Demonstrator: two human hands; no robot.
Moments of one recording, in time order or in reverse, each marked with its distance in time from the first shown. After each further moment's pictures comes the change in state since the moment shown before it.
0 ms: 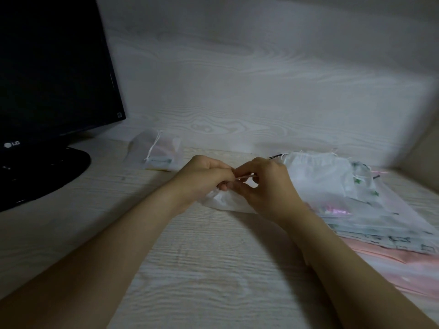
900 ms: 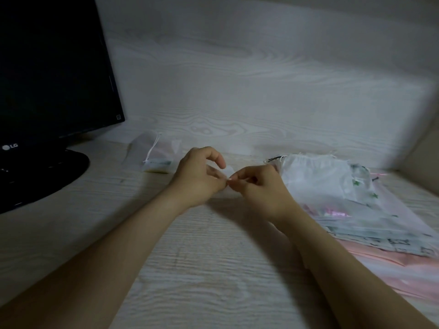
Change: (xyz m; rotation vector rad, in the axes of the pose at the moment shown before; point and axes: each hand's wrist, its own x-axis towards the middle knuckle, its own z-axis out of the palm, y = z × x) left_hand 0.002 -0.008 0.000 0.235 0.259 0.222; right_hand 0.002 -0.010 0.004 0.328 -0.121 0.387
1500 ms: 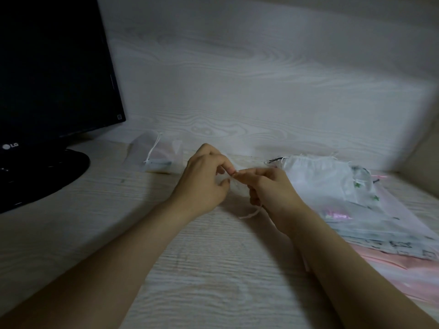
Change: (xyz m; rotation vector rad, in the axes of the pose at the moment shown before) left_hand -0.005 0.001 0.008 0.303 0.079 0.293; right_hand -0.001 -0.004 -0.004 0.427 0.031 0.224
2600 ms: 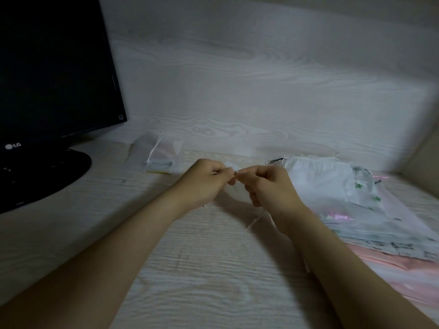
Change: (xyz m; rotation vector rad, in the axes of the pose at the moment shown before) left_hand 0.005 0.003 -0.007 -0.336 -0.269 -0.397; right_hand 0.000 0.000 0.001 -0.036 0.011 -0.072
